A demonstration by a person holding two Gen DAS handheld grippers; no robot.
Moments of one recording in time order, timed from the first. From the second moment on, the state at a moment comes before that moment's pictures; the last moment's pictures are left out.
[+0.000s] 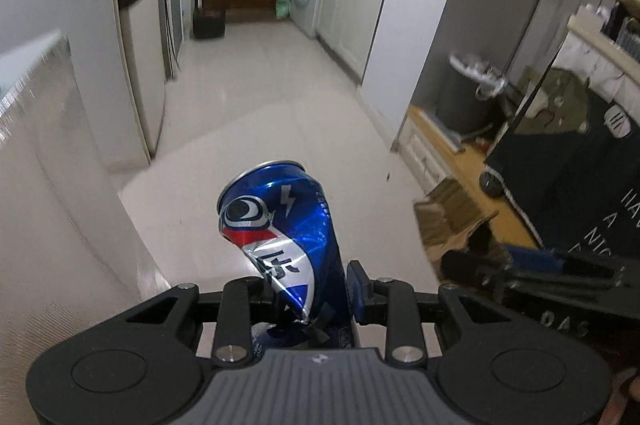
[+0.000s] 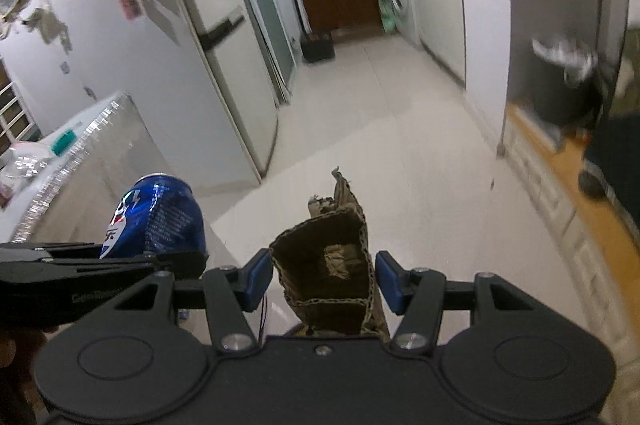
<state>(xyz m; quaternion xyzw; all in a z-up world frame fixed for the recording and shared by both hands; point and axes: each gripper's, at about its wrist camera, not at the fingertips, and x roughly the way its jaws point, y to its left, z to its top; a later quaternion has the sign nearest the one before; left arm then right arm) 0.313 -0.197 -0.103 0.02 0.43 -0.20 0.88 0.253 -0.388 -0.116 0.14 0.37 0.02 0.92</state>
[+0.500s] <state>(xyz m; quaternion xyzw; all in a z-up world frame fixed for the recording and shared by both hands) 0.371 -0.170 -0.247 0.00 0.57 -0.15 0.81 0.309 -0.360 -0.258 0.17 0.50 0.00 0.85</state>
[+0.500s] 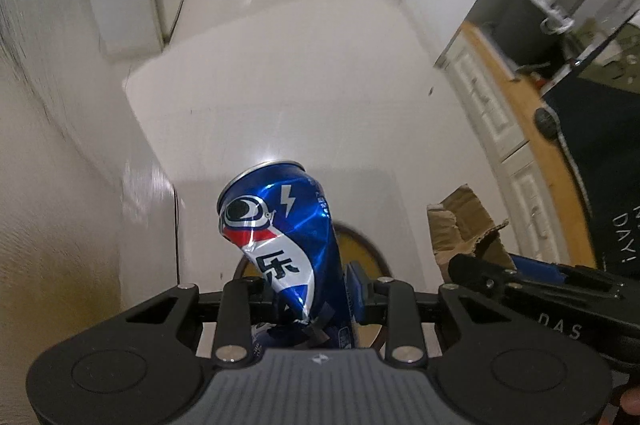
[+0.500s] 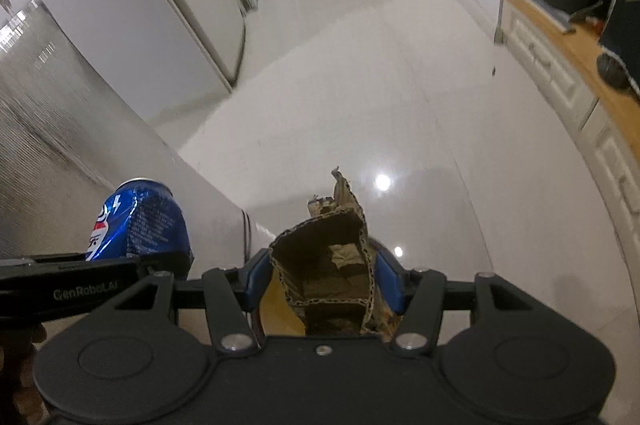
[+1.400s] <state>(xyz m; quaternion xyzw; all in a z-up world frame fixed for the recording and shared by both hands) 0.392 -0.171 -0.341 -0.02 0.66 -0.15 0.73 0.342 -0.365 -0.339 0.18 0.59 0.00 0.79</state>
